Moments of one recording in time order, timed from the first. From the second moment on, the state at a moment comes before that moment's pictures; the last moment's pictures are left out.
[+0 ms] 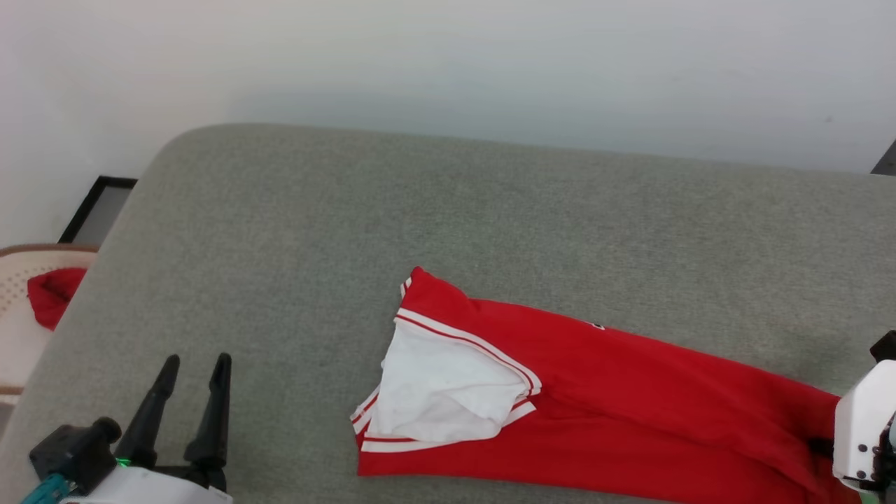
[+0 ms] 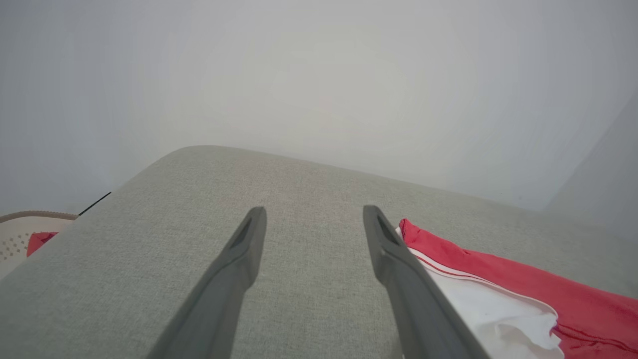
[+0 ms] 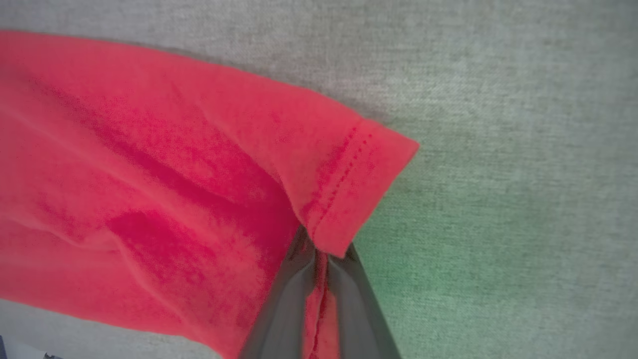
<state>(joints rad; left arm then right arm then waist) 0.01 0.41 -0.10 0.11 -0.62 -0.10 -0.26 -0.31 -0.37 -0.08 0.49 0.49 0.13 0.93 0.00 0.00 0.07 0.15</state>
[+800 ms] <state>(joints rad) 0.07 0.41 -0.10 0.12 -0.63 -0.09 -0.26 -0.37 -0.48 -0.04 0.53 0.53 0.13 0.91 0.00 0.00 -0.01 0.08</state>
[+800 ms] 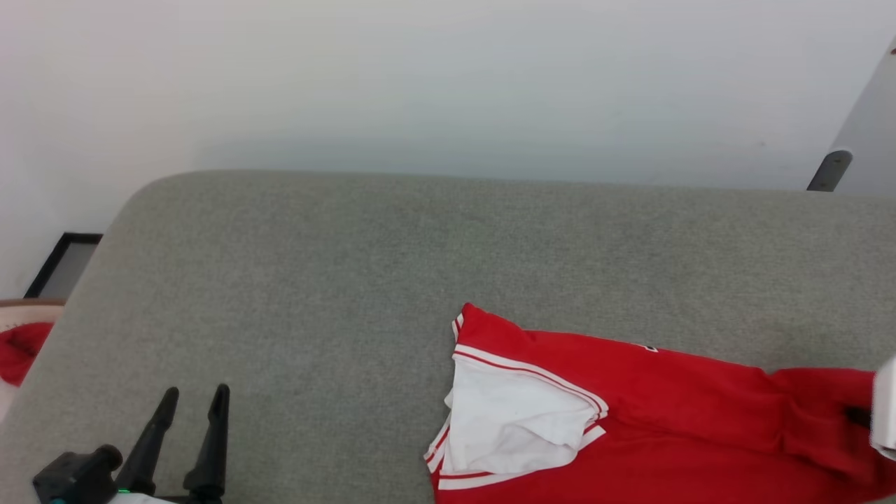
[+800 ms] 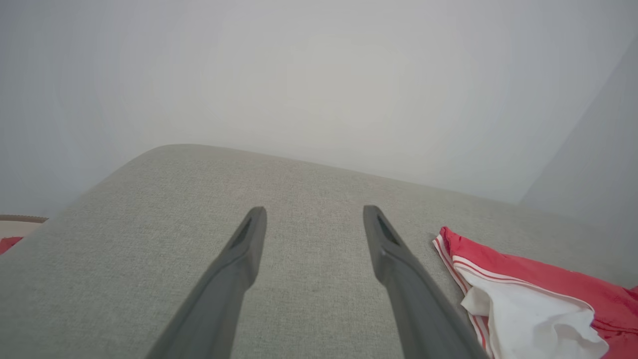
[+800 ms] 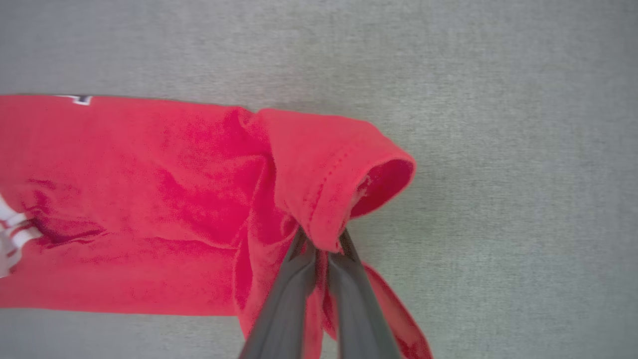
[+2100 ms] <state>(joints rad) -0.08 0.33 -0.24 0.23 -0.63 -0.12 -0.26 -0.51 -0.07 0.15 0.51 0.49 0.13 0.84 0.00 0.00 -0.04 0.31</state>
